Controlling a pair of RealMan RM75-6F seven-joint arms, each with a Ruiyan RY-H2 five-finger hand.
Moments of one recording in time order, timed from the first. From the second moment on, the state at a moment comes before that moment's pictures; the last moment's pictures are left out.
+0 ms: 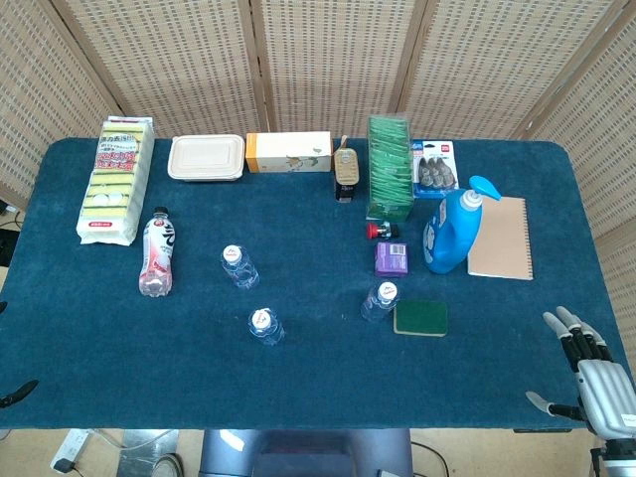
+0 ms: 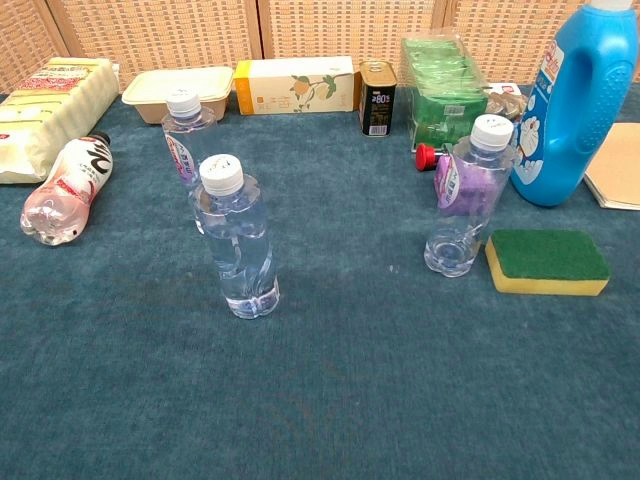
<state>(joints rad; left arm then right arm) 0.03 -0.90 0.07 -1.66 1.62 1.58 -0.42 -0.01 -0.98 -0.03 -1.76 -1.60 1.49 0.17</state>
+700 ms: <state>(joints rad) 0.05 -0.91 0.06 -1.69 1.58 1.58 -0.23 0.03 -1.03 -0.01 -1.75 -1.58 1.44 0.15</state>
